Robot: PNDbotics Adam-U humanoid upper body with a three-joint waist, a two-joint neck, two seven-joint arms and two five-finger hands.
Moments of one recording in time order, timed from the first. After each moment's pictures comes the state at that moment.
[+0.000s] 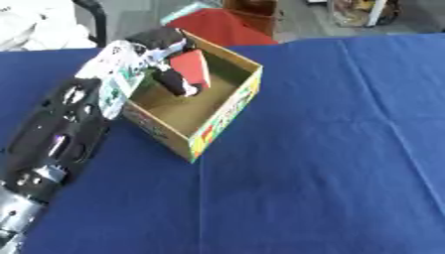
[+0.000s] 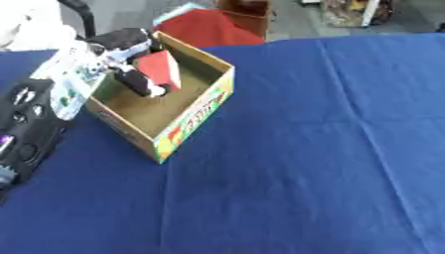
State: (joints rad) left arm -1.11 0.32 -0.33 -1.00 -0.96 0.00 -0.43; right arm -0.42 -0.42 -0.13 -1.98 0.19 -0.19 -0.37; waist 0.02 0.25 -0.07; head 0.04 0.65
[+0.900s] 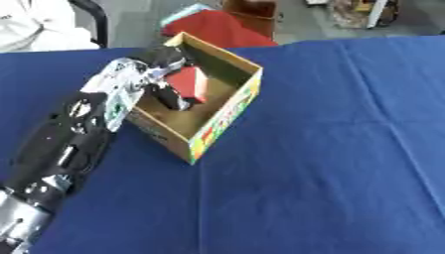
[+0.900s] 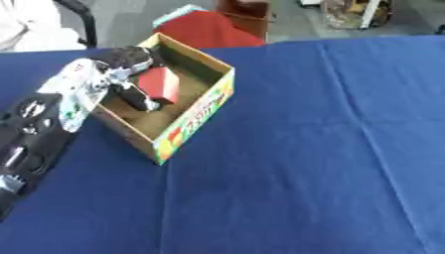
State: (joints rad) left arm -1.09 0.31 -0.31 -0.95 -1.02 -0.05 -0.45; right arm -0.42 -0.42 -0.13 -1.98 0.19 -0.19 -0.37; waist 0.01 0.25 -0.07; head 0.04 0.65
